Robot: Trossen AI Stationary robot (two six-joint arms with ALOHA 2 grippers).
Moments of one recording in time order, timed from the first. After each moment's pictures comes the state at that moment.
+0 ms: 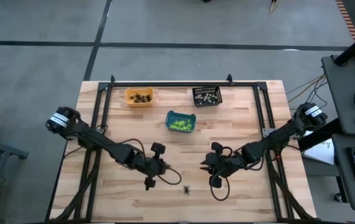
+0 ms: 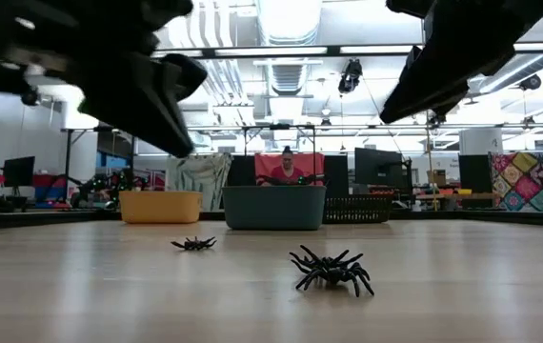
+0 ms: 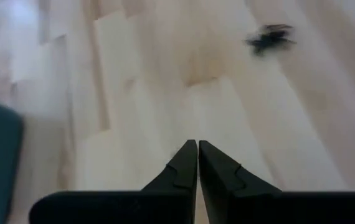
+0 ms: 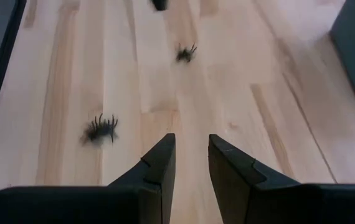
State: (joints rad) left arm -0.44 1.61 0.90 -0.16 -0.30 0.00; right arm 0.49 1.51 0.86 -0.13 0.35 0.51
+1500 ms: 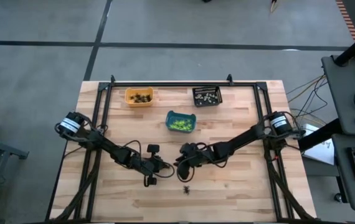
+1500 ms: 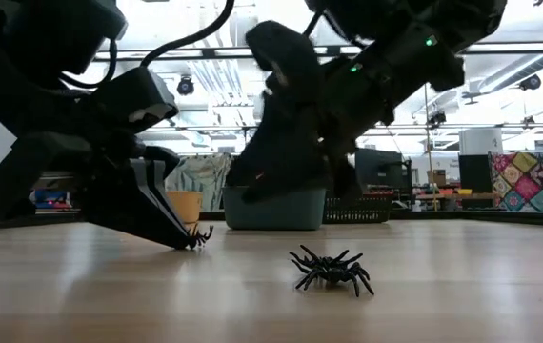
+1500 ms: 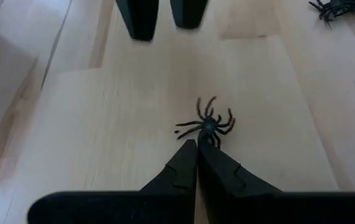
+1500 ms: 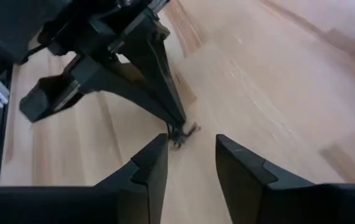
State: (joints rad) left arm -0.44 1.78 0.60 0.40 -0.36 -0.22; right arm 0.27 1.95 1.04 0.28 0.20 0.80
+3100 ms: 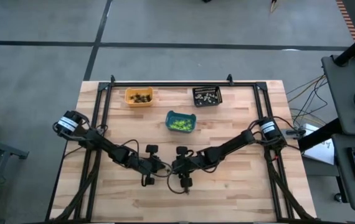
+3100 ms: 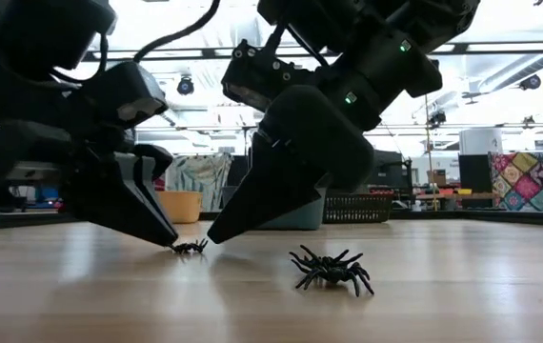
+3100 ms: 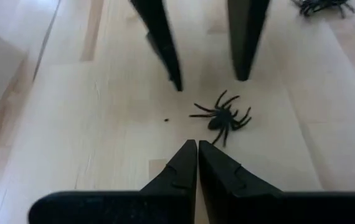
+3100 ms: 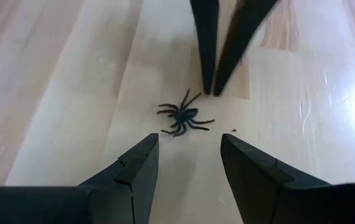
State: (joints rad) left arm -0.45 1.73 0.57 0.40 -0.33 -0.22; right arm 0.29 2.09 1.22 0.11 0.13 0.07
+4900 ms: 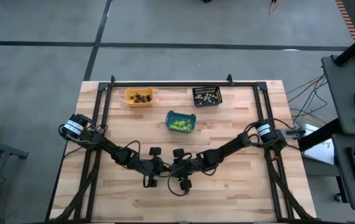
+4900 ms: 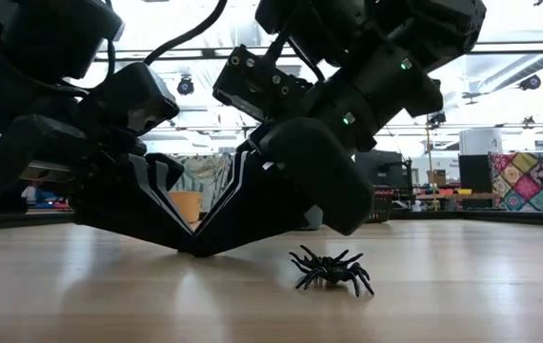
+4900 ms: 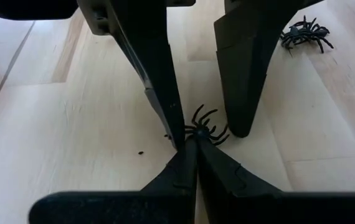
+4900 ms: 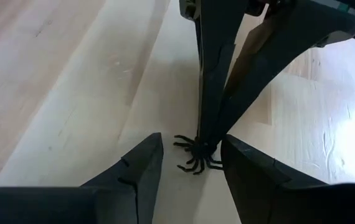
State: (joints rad) left arm -0.45 1.84 0.57 0.57 -0.29 -0.25; right arm 0.30 2.18 1.22 0.22 0.14 -0.06
